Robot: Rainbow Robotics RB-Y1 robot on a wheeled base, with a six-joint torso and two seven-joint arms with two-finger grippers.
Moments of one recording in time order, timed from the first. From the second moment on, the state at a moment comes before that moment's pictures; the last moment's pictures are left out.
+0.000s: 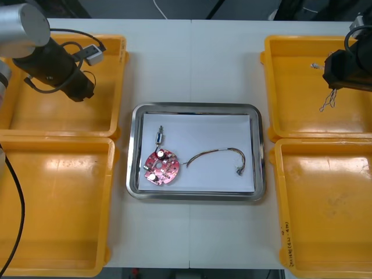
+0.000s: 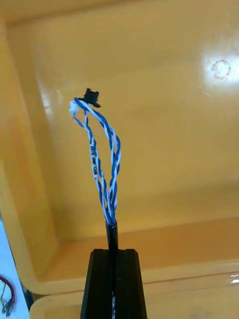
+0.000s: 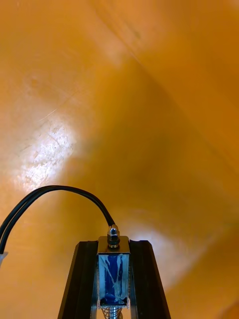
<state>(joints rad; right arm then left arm) -0.74 -0.55 -0.21 -1.71 -0.46 1.91 1.30 -0.97 0.58 -0.05 -0.93 0.70 1.43 -2.33</state>
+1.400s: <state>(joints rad) -0.70 -0.69 0.19 -2.23 -0.92 1.92 1.62 -0.80 0.58 0.02 -1.71 0.60 1.91 -1.81</state>
